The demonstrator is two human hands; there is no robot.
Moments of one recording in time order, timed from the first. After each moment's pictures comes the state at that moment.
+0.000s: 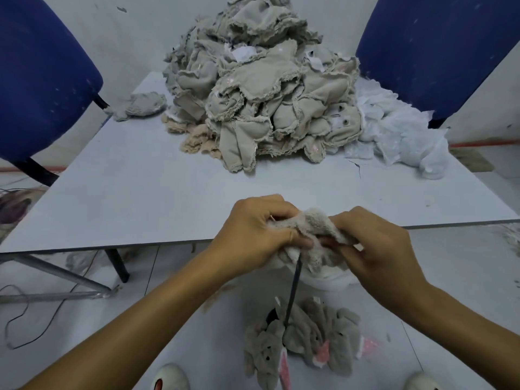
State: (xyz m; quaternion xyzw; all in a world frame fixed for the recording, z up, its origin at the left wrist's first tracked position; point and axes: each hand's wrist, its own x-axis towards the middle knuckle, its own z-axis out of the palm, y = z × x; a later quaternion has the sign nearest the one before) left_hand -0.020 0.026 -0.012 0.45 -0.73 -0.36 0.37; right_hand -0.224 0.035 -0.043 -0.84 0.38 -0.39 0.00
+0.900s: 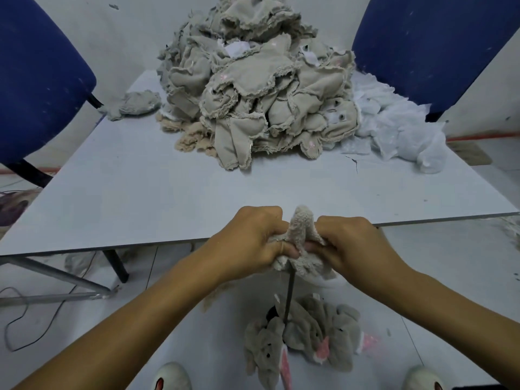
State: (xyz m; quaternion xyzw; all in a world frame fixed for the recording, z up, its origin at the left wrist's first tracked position) left_hand -0.014 0.019 -0.030 0.46 -0.82 -0.27 0.21; right_hand -0.214 0.025 -0.047 -0.87 0.40 -0.28 0.09
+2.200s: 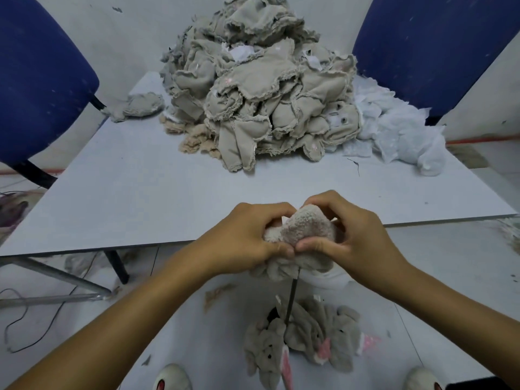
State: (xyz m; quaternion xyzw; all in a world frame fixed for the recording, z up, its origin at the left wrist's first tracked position) left_hand 0.004 0.016 -0.020 0.46 -0.79 -0.35 0.20; right_hand -0.207 0.022 -0.039 -0.80 0.40 -0.37 0.26
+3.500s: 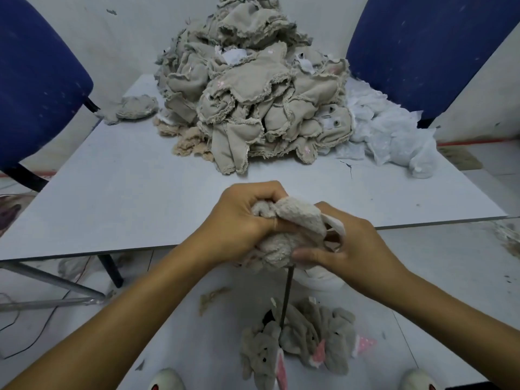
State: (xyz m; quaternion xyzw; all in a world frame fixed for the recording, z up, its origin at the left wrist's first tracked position) left_hand -0.008 0.010 -0.009 0.37 -0.73 -0.42 0.40; right_hand -0.214 0.029 -0.035 -0.78 0.44 -0.32 0.30
